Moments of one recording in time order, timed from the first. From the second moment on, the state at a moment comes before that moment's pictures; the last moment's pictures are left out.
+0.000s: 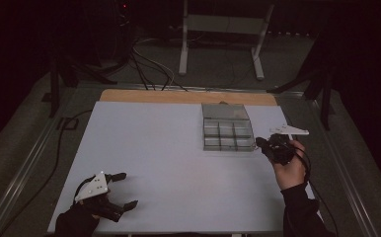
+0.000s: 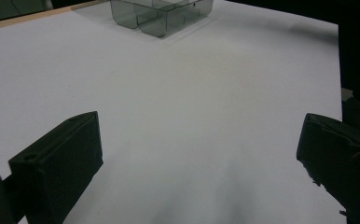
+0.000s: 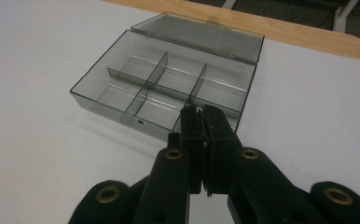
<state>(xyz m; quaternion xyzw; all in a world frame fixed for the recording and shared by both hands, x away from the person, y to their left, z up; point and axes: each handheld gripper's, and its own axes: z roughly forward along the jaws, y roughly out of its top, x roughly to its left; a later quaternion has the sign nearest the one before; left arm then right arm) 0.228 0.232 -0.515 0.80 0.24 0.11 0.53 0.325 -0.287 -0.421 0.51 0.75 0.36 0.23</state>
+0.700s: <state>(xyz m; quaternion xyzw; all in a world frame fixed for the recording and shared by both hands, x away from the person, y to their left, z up) 0.228 0.232 -0.514 0.80 0.24 0.11 0.53 0.345 -0.281 -0.415 0.51 0.74 0.37 0.23</state>
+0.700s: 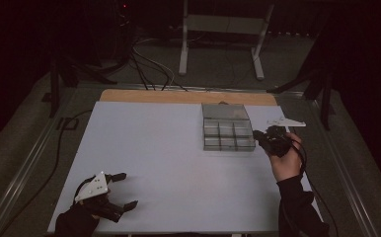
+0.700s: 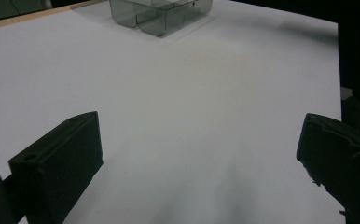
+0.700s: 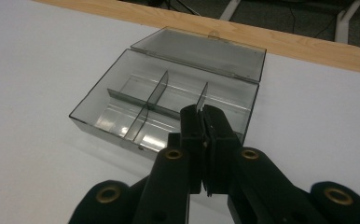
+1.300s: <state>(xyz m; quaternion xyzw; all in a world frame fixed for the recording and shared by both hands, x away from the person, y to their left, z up) 0.228 0.232 -0.514 0.80 0.24 0.11 0.53 0.364 -0.274 -0.415 0.51 0.74 0.36 0.23</state>
